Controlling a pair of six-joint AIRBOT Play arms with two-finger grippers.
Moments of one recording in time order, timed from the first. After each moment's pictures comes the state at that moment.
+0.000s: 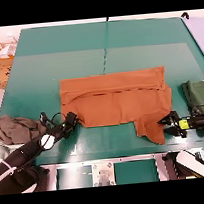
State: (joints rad) left arm -0.63 -0.99 0.22 0.73 -0.02 -2.34; right arm -0.76 -1.09 0.37 -0.99 1.29 1.43
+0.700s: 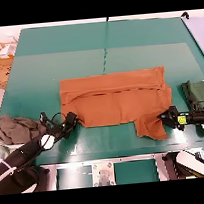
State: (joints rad) left arm -0.63 -0.99 0.22 0.73 -0.02 -2.34; right arm -0.74 -1.11 0.41 -0.88 1.21 1.24
